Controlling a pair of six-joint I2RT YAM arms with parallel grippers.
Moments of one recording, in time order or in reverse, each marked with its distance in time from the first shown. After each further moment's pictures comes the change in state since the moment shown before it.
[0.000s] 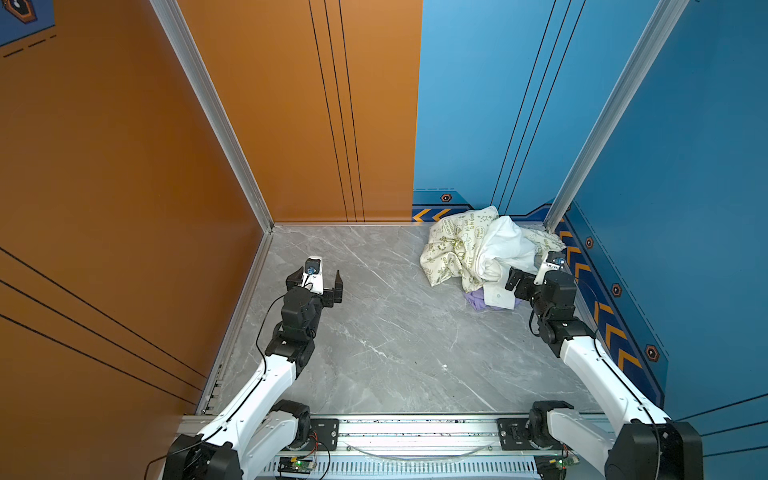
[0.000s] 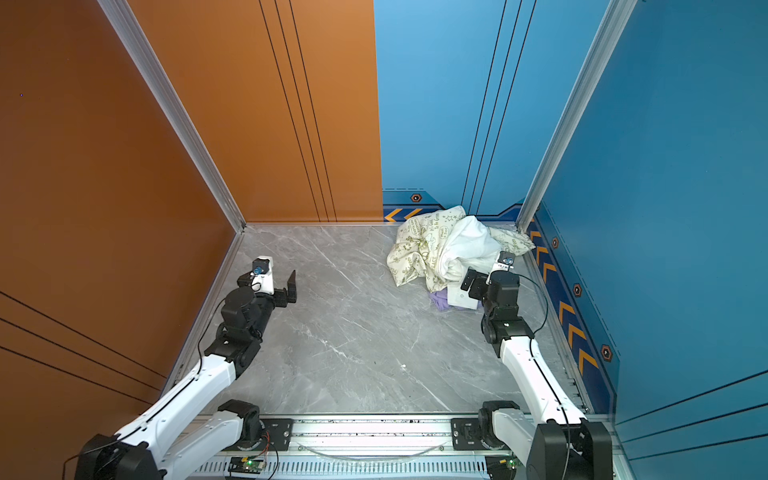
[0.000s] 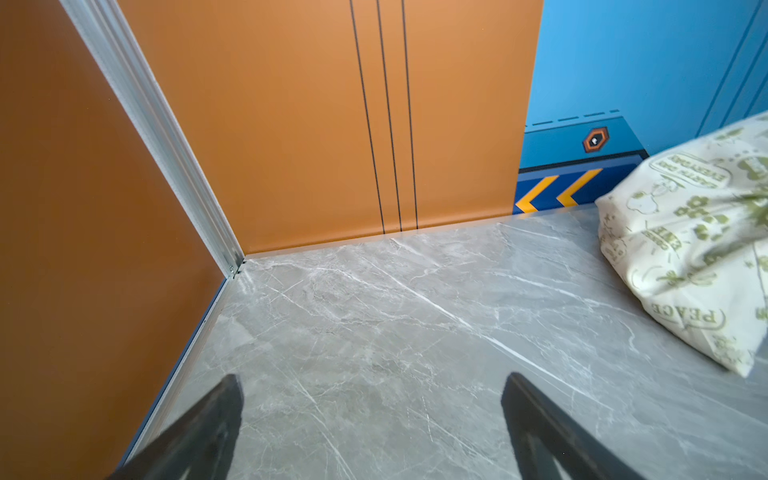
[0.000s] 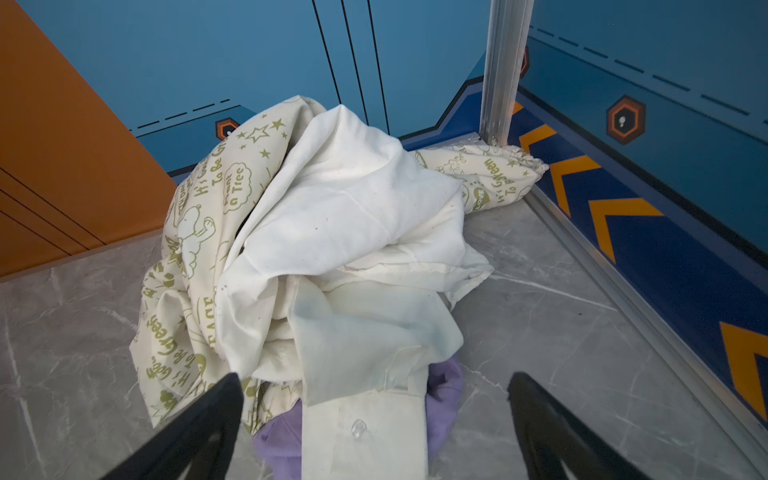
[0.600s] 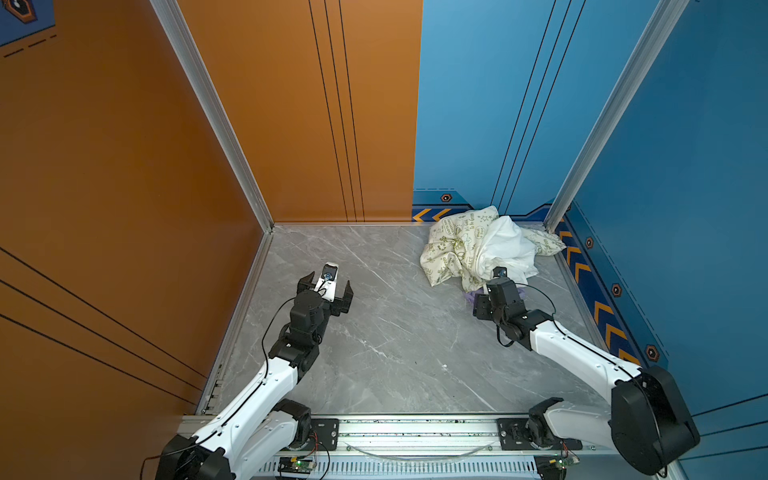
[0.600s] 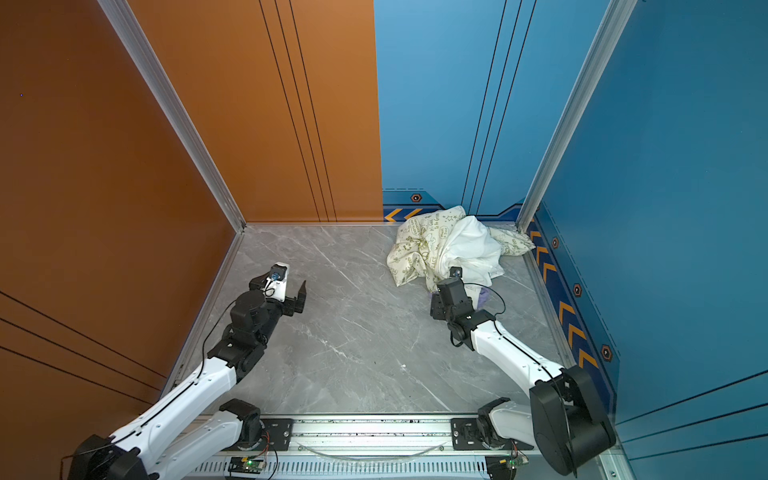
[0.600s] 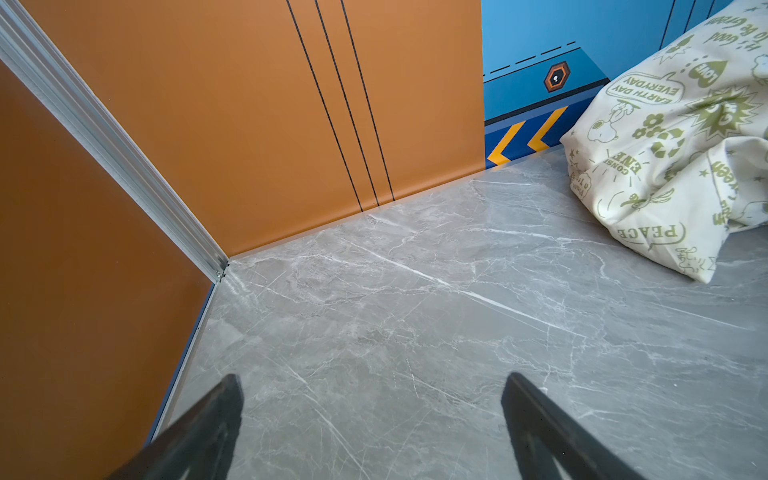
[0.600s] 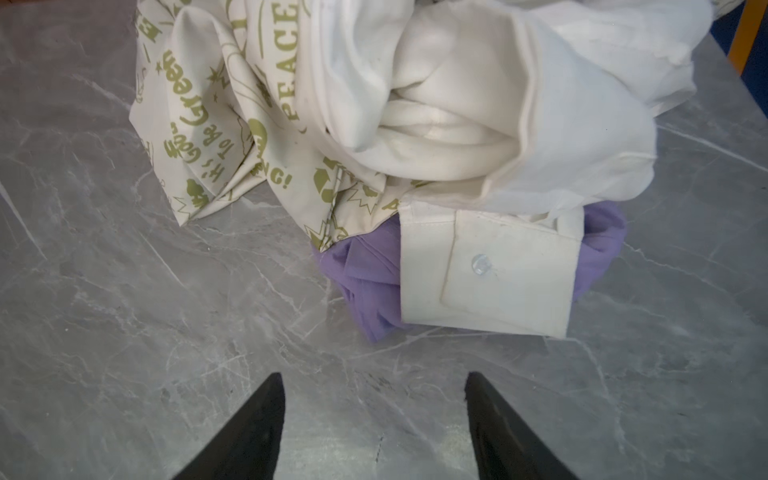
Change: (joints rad) left arm -0.072 -0.014 0.000 -0.076 -0.048 0.090; right arm 0.396 0.263 0.095 -0.243 0.198 0.079
